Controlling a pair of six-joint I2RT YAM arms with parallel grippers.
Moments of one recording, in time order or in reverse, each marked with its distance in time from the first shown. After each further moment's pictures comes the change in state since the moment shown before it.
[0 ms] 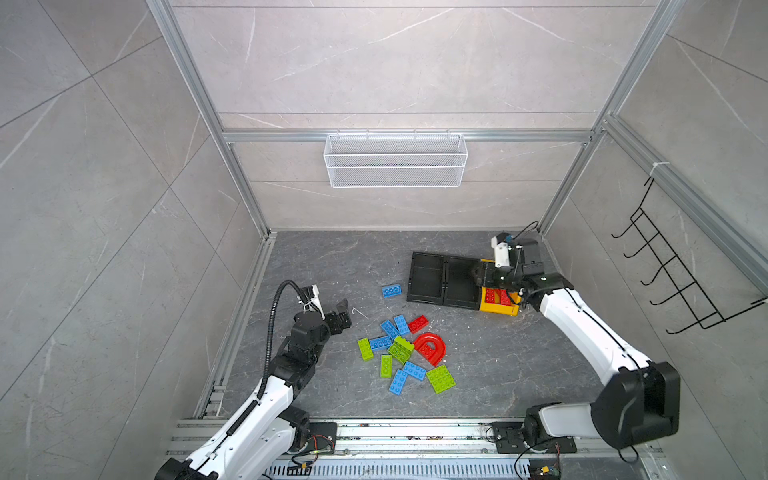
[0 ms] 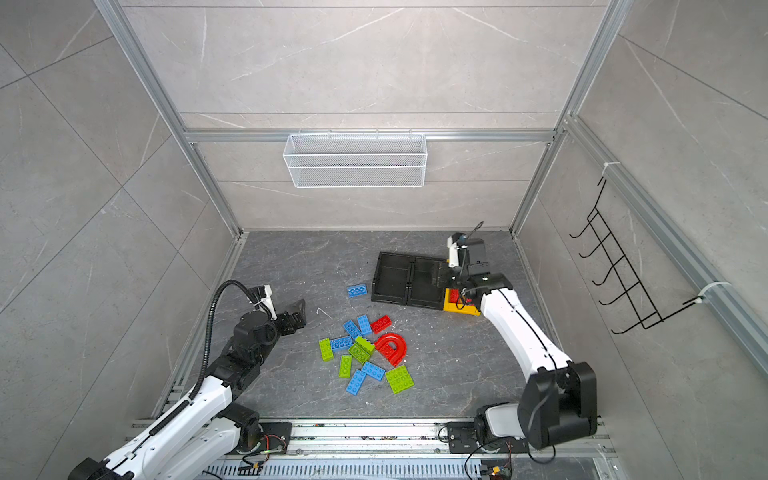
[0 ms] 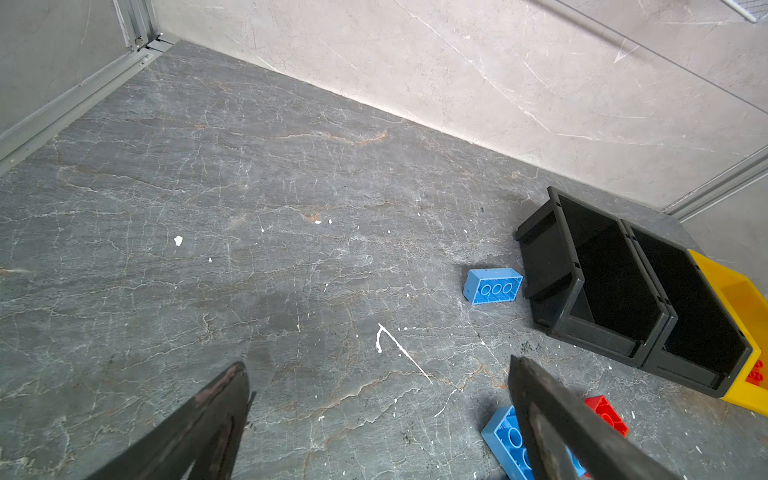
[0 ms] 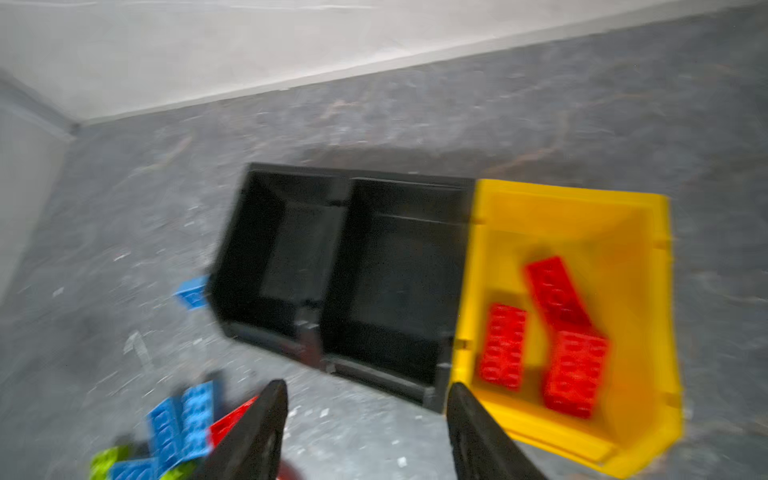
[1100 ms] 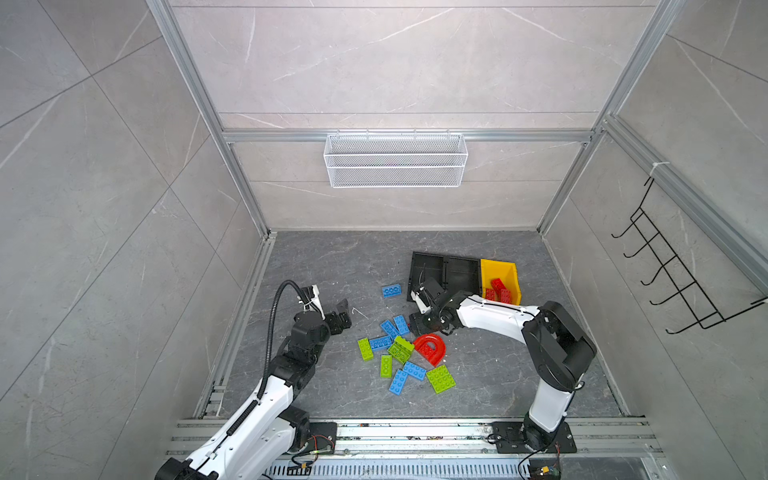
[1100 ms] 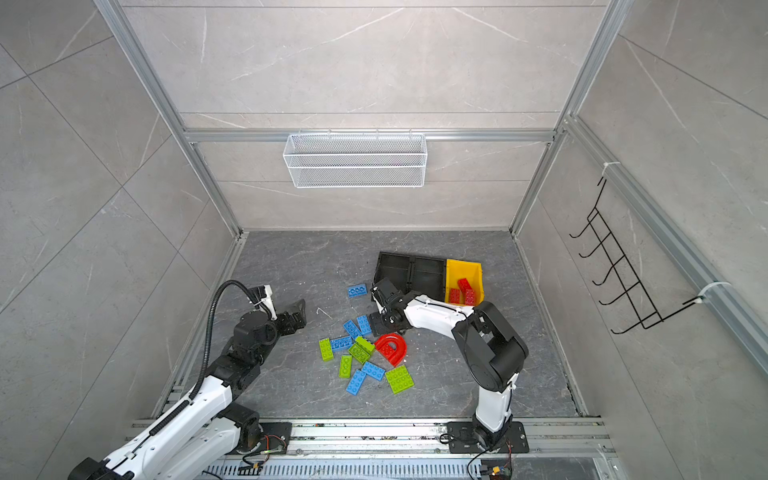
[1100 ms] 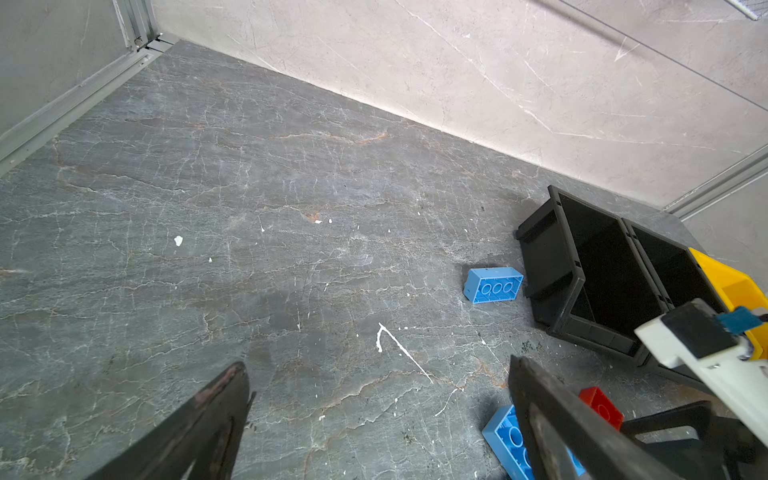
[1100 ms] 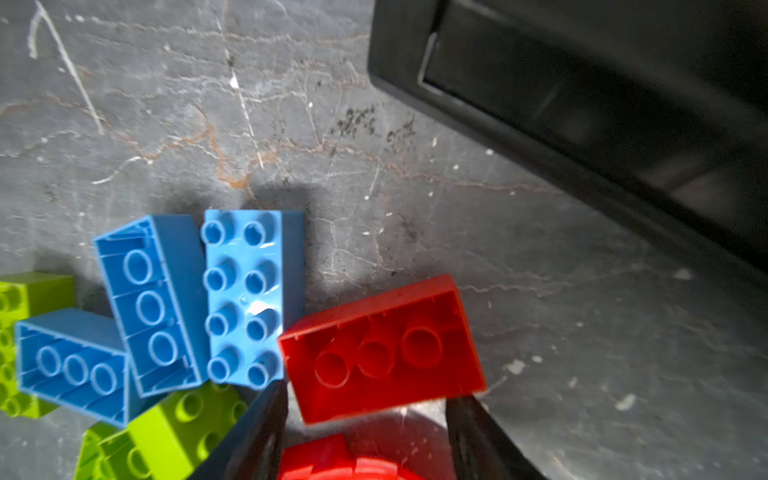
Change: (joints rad) left arm 0.000 0.001 0.000 0.000 0.001 0.003; right arm 0.399 0.506 0.013 0.035 0.039 0.080
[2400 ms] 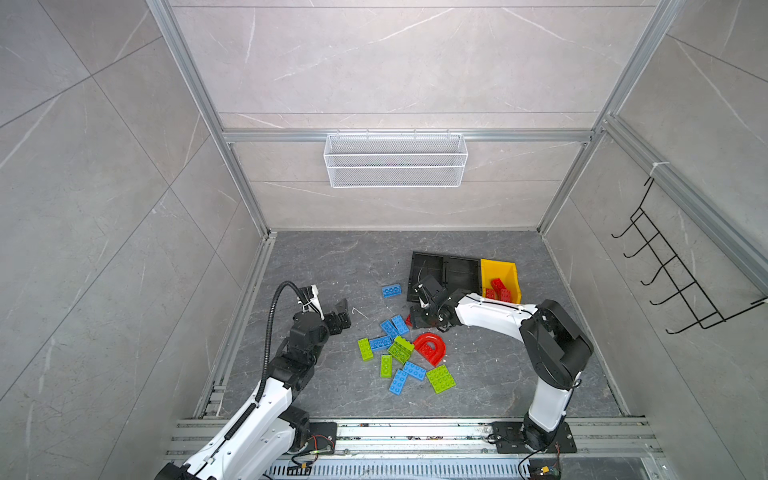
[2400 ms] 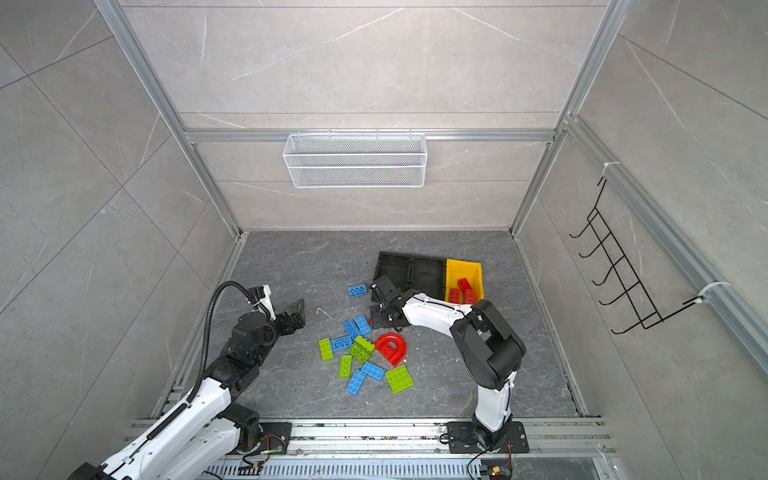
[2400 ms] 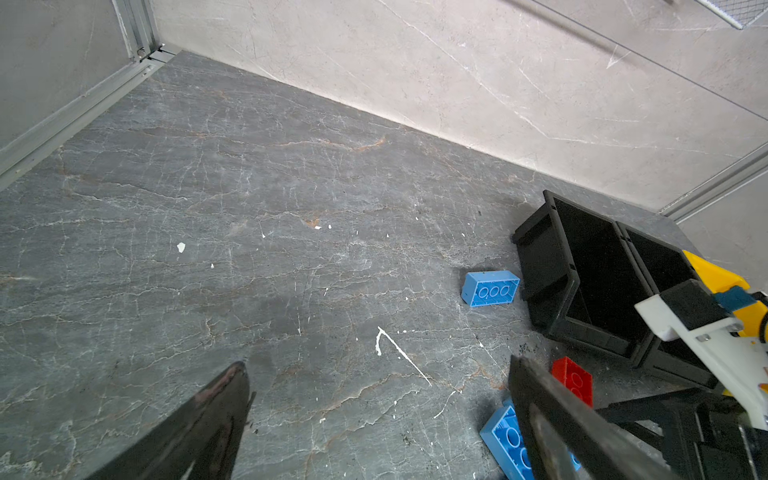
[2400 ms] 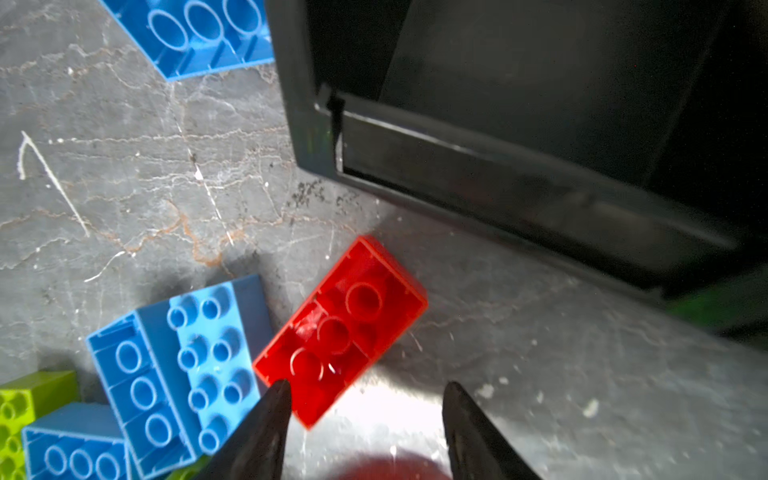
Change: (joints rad) left arm 0.000 -0.024 0.000 -0.009 -0.002 0.008; right arm 0.000 -0.025 0.000 0.040 0.087 0.168
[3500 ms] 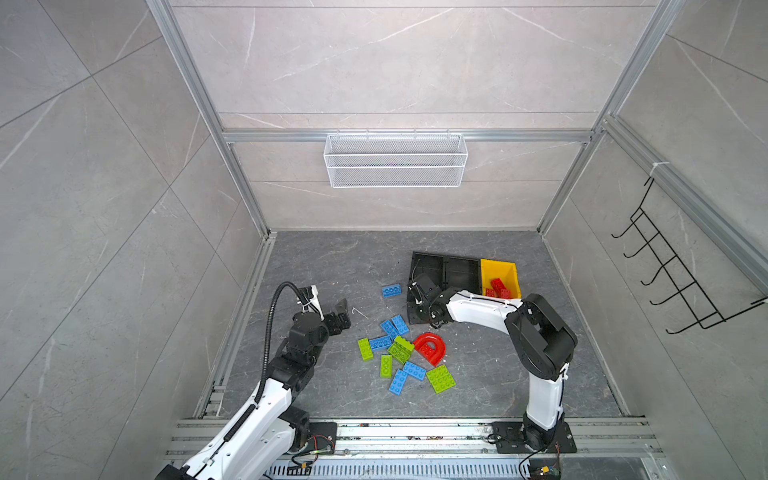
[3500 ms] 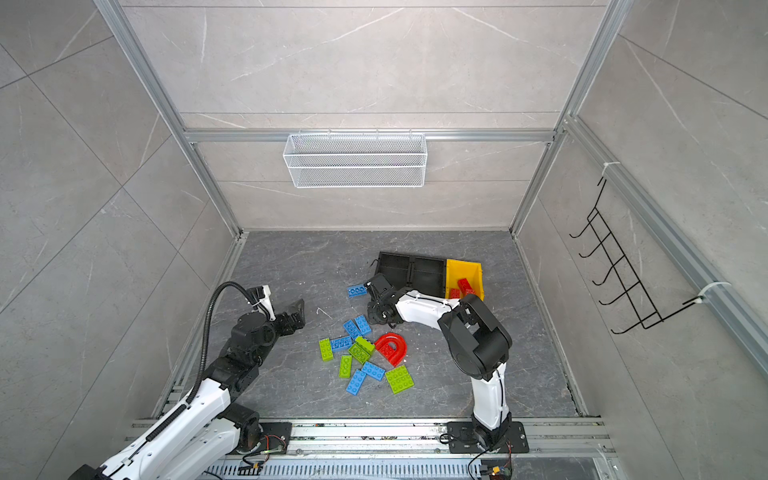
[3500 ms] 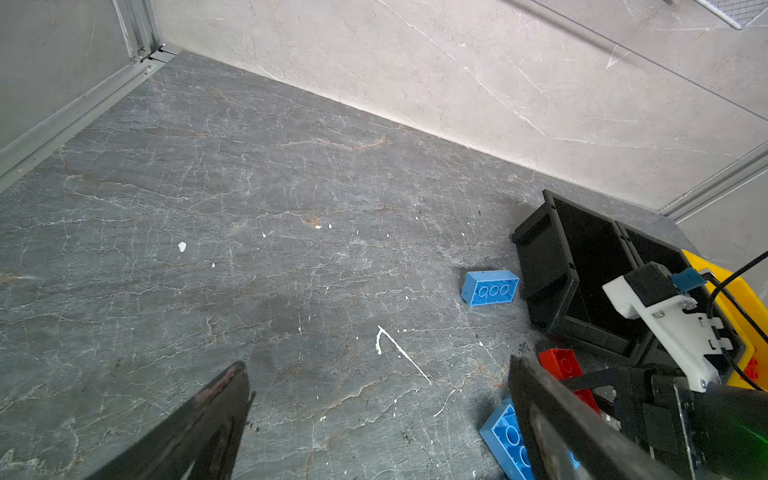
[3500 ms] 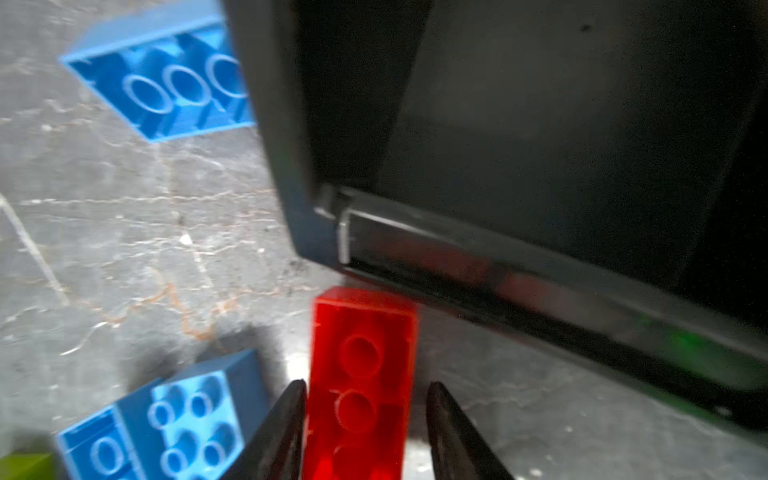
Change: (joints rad) left arm 0.000 -0.008 0.000 -0.007 0.000 0.000; right arm 0.000 0.126 0.090 0.008 0.061 0.003
